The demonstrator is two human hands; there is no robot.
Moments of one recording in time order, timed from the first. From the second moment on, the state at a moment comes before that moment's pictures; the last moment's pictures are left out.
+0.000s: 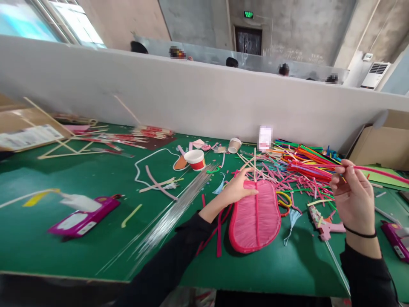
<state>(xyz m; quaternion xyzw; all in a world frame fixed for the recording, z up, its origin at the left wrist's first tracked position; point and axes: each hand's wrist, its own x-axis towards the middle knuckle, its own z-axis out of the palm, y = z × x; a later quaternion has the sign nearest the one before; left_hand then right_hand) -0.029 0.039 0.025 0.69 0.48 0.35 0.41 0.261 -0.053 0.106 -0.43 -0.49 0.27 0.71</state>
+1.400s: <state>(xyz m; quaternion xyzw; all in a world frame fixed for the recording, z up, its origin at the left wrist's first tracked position) -0.005 -0.054 0.052 0.72 0.36 0.57 0.15 0.181 -0.073 0.073 -0.53 -0.56 0.04 0.64</state>
